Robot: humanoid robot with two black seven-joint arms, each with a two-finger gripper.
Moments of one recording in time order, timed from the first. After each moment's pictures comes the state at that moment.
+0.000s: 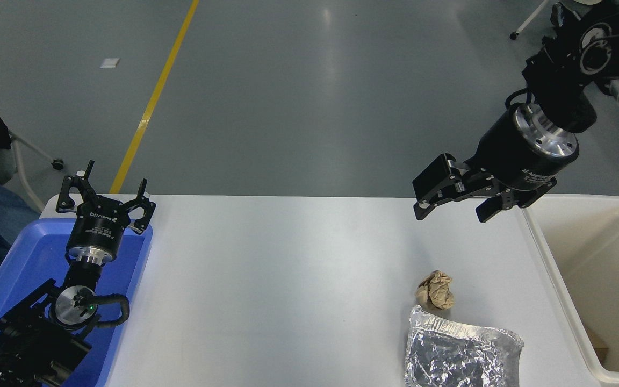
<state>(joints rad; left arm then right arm) -0.52 0.24 -1.00 -0.46 -0.12 -0.69 -0.39 2.39 -0.35 -1.17 1.55 -0.06 0.78 -0.03</state>
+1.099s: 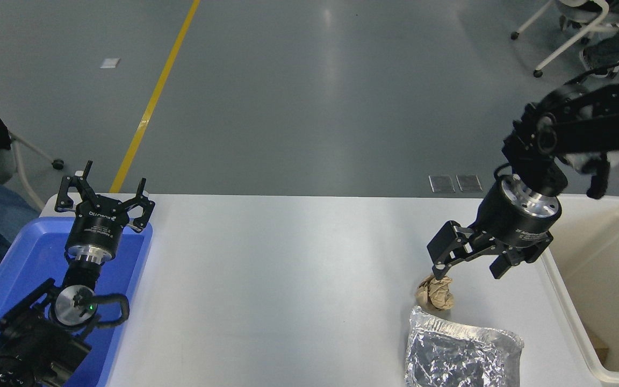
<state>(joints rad) -0.52 0.23 -1.00 -0.46 -0.12 -0.69 -0.40 1.86 -0.52 -1.07 1.44 -0.39 0.77 -0.03</state>
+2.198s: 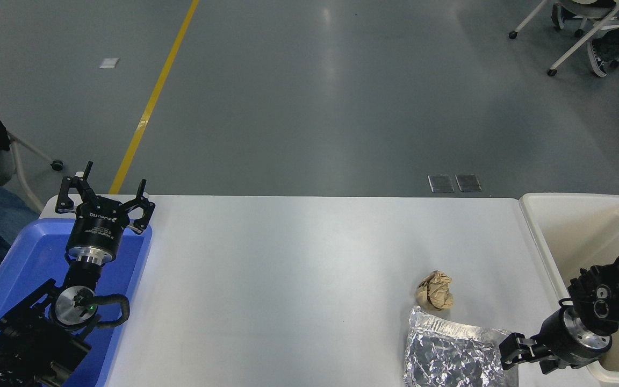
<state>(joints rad) -0.52 0.24 -1.00 -0.46 -0.12 -0.69 -0.40 1.08 -0.68 -0.70 1.15 -0.78 0.45 -0.02</state>
